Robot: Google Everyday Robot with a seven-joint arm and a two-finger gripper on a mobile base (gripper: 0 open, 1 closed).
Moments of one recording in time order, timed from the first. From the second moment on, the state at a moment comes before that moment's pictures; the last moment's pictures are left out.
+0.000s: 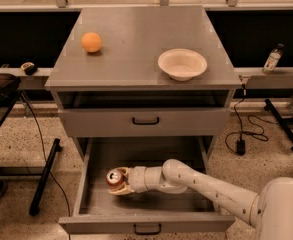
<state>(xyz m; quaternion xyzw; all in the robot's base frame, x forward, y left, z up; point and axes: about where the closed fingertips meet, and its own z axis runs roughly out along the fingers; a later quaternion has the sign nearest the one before) 0.555 0.121 0.411 -0.60 0.55 0.34 0.48</state>
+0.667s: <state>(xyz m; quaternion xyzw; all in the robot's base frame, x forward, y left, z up) 0.555 0.121 0.411 -0.60 0.55 0.34 0.48</state>
